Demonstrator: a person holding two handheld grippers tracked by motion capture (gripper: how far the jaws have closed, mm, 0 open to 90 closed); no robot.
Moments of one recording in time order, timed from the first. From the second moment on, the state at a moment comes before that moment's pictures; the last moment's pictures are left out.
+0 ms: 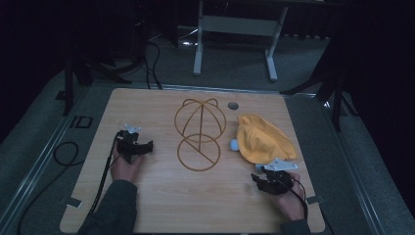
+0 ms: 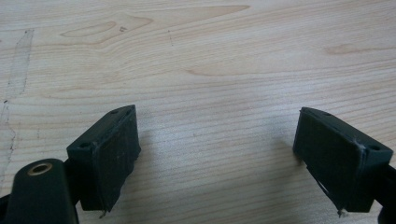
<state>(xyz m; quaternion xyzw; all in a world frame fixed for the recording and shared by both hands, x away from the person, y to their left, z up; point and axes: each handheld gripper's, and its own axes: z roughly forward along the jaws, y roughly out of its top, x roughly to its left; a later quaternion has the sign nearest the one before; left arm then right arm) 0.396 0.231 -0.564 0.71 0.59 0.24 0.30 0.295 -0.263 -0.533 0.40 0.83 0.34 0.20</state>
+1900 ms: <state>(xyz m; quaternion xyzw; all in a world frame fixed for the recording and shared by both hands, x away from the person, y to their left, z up) 0.396 0.231 -0.564 0.71 0.59 0.24 0.30 0.333 -0.251 -0.543 0.36 0.84 0.33 0.21</state>
